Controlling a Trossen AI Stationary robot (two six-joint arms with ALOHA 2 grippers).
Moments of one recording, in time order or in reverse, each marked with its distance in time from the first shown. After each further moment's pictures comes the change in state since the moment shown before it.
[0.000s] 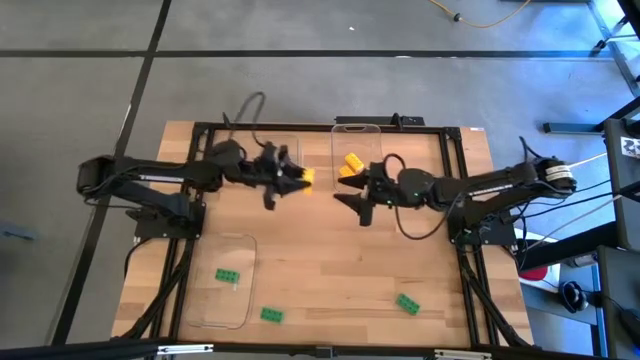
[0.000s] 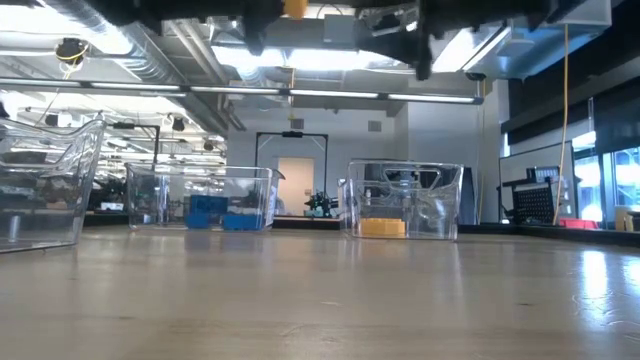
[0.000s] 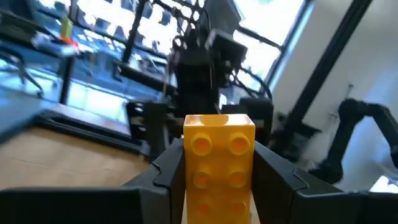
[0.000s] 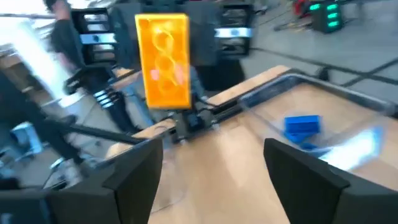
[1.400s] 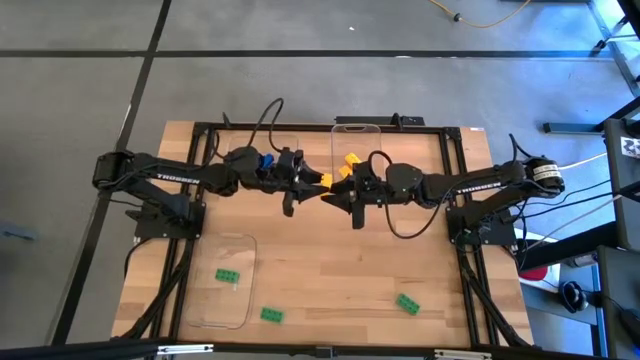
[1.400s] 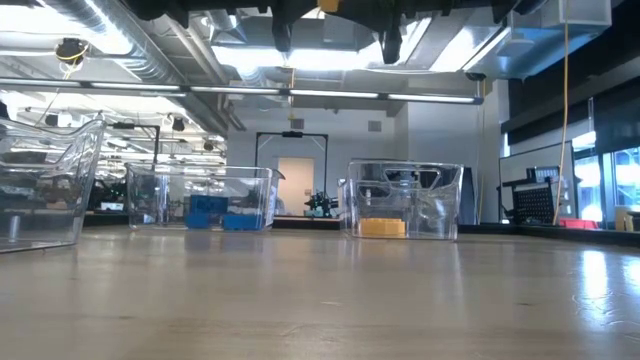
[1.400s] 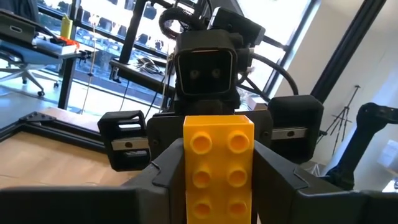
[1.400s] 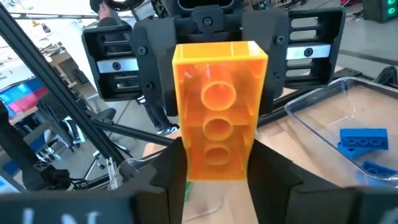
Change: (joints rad) left arm -0.084 0.178 0.134 0.038 -0.115 0.026; right arm -0.019 0.123 0.148 0.014 -0.188 0.019
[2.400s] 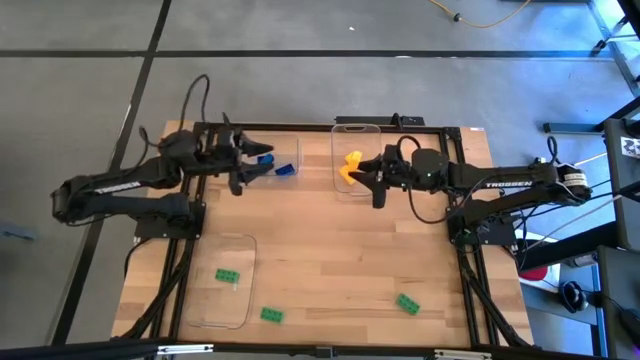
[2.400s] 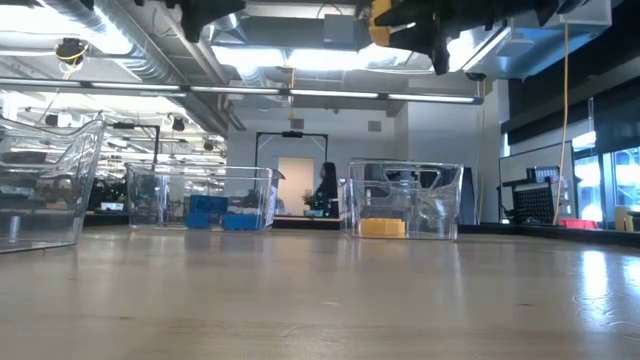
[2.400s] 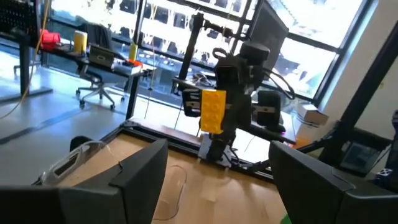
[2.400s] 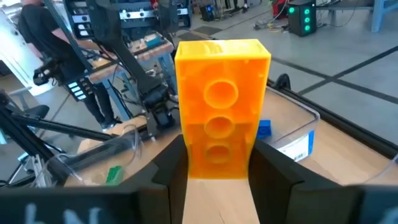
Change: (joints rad) left arm 0.212 -0.609 -0.172 -0.471 0.010 0.080; right arm -0.135 -0.281 -0.126 -0.249 0.104 -0.098
